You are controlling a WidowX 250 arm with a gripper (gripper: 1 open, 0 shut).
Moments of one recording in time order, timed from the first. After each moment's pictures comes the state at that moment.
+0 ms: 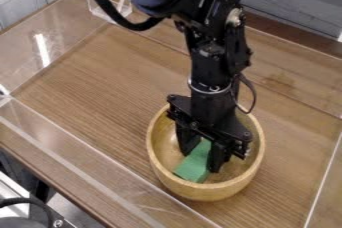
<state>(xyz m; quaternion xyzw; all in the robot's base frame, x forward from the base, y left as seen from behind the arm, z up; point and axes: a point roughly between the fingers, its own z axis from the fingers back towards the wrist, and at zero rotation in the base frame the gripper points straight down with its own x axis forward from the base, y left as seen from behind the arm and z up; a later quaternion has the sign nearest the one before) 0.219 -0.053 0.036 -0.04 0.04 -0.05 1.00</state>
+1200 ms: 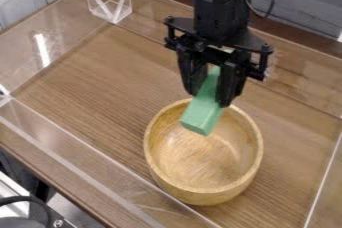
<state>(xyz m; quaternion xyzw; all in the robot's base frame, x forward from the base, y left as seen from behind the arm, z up) 0.227 -0.049 0.130 -0.05 0.03 -0.02 1.00</state>
